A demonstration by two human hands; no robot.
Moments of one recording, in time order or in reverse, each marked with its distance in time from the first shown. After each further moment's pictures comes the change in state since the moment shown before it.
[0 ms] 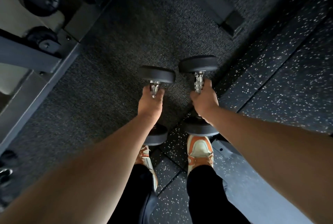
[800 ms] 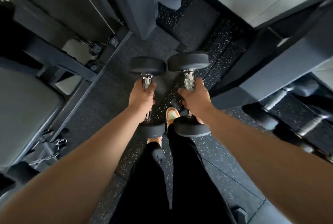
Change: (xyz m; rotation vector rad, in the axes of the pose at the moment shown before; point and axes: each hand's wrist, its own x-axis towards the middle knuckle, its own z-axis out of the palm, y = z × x) left_hand -0.423 0.230 -0.149 -0.126 -0.037 0.145; right_hand -0.399 -0.116 -0.285 0.349 0.001 -0.020
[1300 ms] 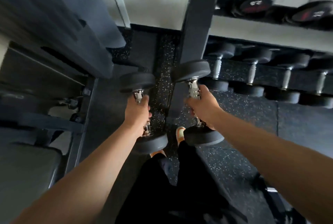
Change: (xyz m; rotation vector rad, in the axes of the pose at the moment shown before) left_hand -0.173 0.050 0.036 0.137 -0.234 0.161; right_hand -0.206 0.048 -0.137 0.216 0.263 0.043
